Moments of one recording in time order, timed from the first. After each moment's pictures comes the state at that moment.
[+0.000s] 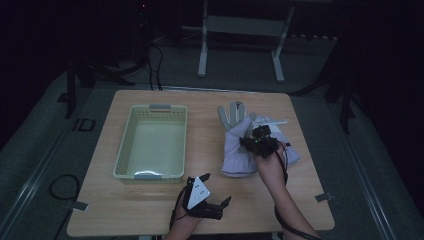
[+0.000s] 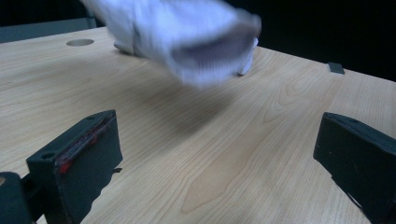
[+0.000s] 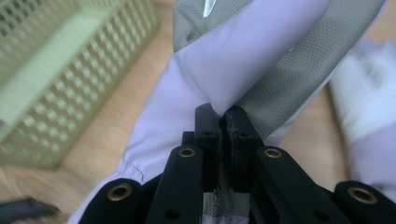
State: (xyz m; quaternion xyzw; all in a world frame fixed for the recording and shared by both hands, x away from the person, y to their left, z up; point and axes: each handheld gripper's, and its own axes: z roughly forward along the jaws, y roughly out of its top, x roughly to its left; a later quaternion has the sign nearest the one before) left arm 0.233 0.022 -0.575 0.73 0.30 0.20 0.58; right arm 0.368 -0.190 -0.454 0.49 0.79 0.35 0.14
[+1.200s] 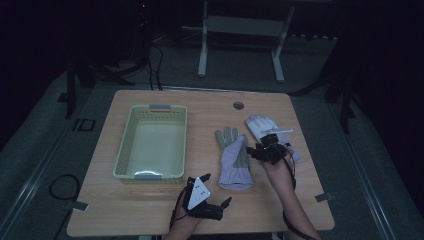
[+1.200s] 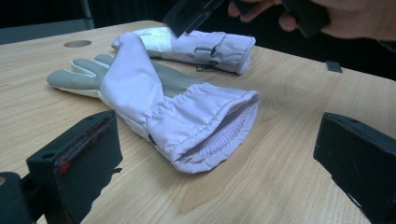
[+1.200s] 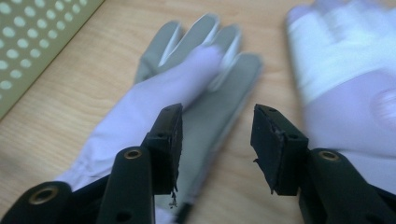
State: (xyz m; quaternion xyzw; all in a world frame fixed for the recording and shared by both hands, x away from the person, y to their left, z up) left arm 0.233 0.021 -0.575 0.74 0.30 0.20 0.58; right arm 0.378 -0.232 -0.490 0.49 0.79 0.33 0.15
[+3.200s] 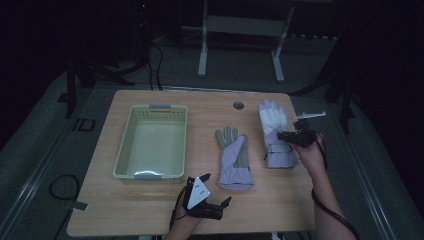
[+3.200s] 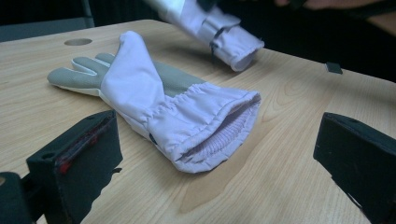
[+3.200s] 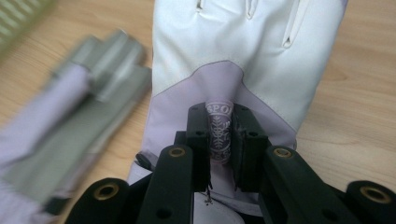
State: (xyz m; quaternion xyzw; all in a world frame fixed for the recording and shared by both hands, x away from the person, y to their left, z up) left arm 0.233 0.022 -0.575 0.74 0.30 0.19 0.57; right arm 0.432 -0.333 -0.471 0.50 0.79 0.33 0.14
